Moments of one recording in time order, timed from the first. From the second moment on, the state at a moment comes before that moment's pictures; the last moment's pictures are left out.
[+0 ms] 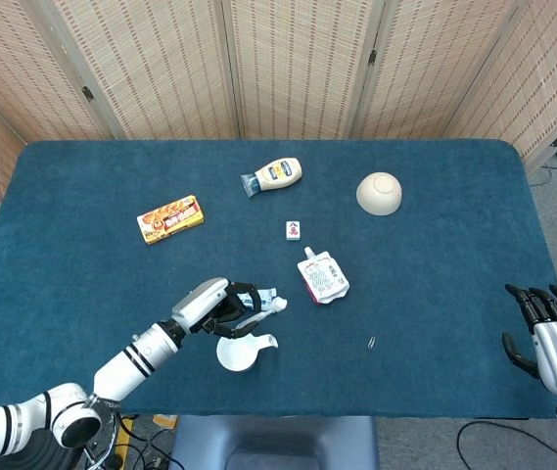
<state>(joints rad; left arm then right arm) -0.76 -1.37 -0.23 -1.77 1.41 0.85 -0.51 0.04 -1.09 0.06 -1.64 -1.53 1.52 -0.06</state>
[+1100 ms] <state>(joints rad) -0.72 -1.42 -0.08 -1.69 1.49 0.93 -0.48 0.04 -1.08 0.06 -1.65 -1.53 1.52 -0.06</state>
